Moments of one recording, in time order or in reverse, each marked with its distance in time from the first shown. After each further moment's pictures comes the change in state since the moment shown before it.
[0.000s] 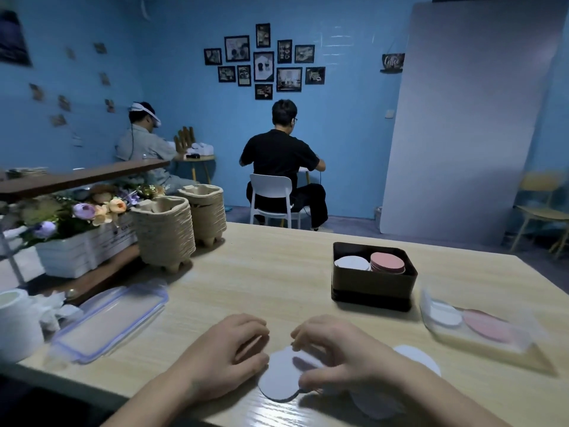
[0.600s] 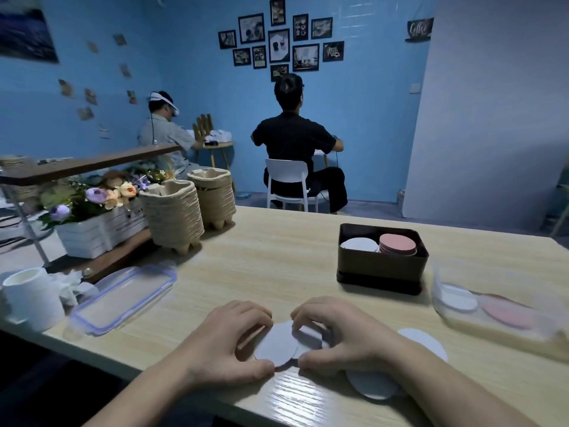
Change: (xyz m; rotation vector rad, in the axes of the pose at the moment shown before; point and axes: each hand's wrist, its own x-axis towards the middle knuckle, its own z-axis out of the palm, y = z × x) left_hand -0.008 0.025 0.001 0.114 -0.063 -0.013; right_hand -0.003 0.011 -0.001 -0.023 0.006 -0.048
